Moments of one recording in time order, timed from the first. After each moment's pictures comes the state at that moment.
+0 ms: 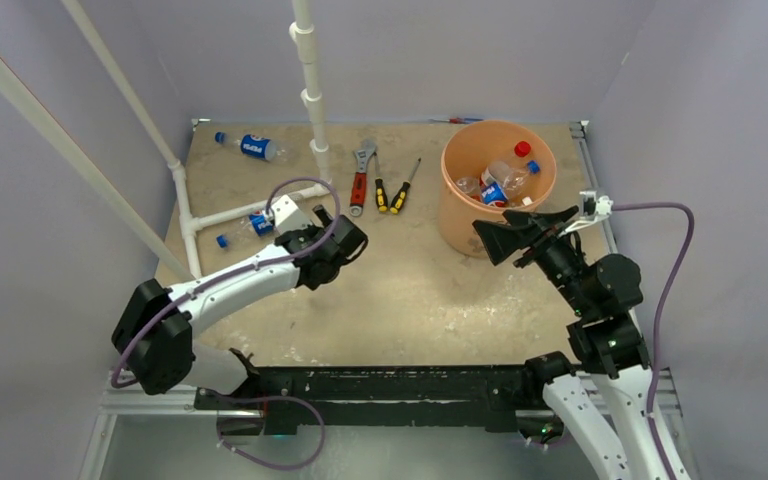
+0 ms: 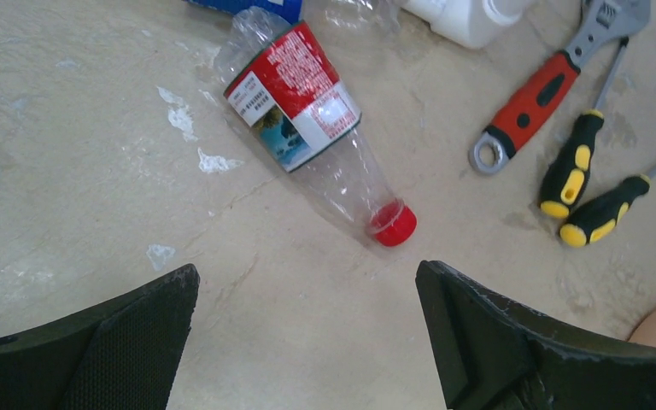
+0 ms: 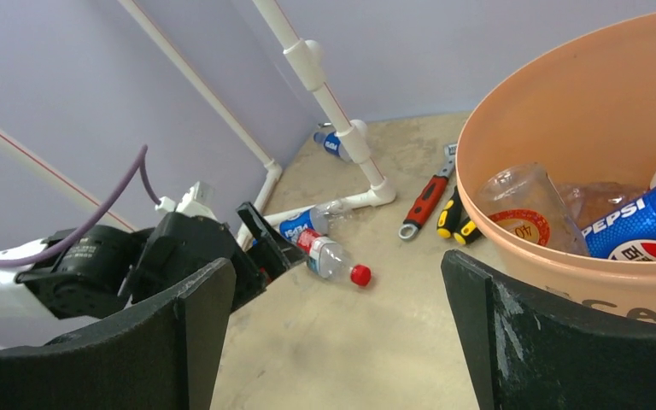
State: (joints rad) left arm -0.82 1.40 0.99 -0.78 -0.90 -1.43; right arm 0.27 0.47 0.74 -0.12 -0.28 0.56
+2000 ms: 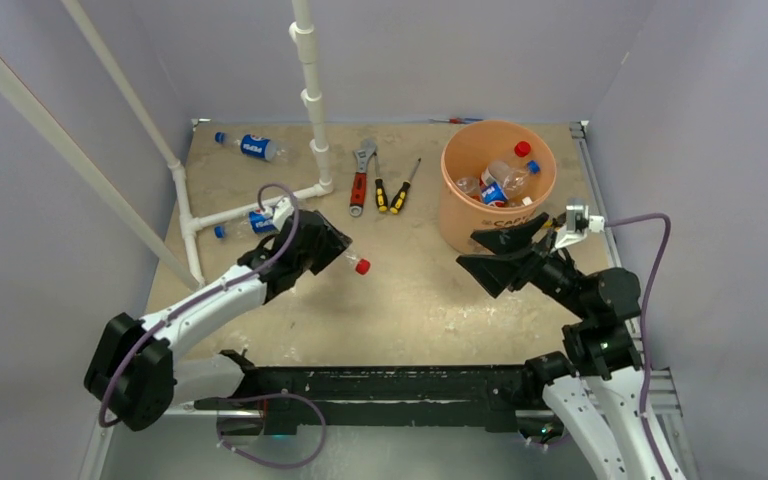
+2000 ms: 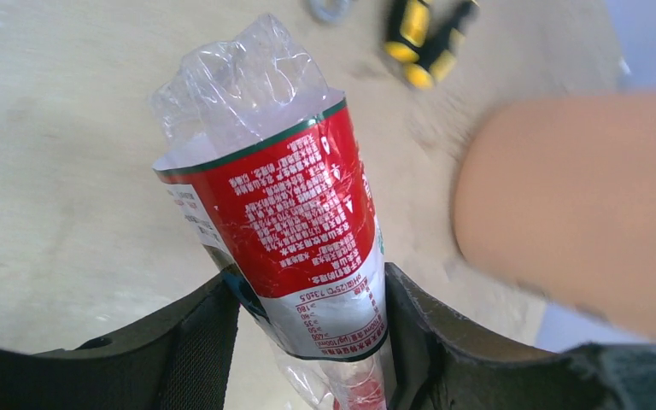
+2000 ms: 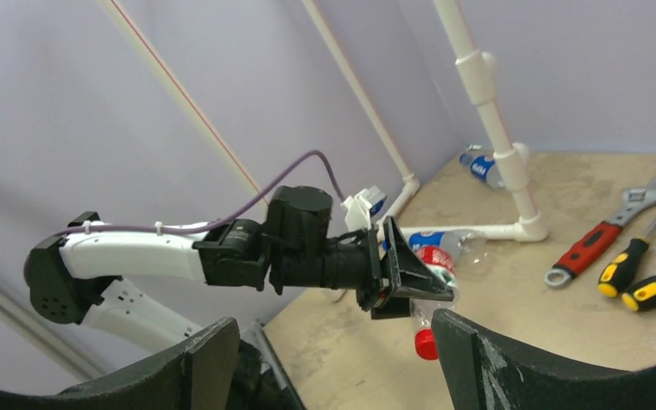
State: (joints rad) left arm -0.56 1.23 0.73 -0.25 -0.25 -1.18; right arm 0.27 0.42 0.64 0.09 -0.63 0.72
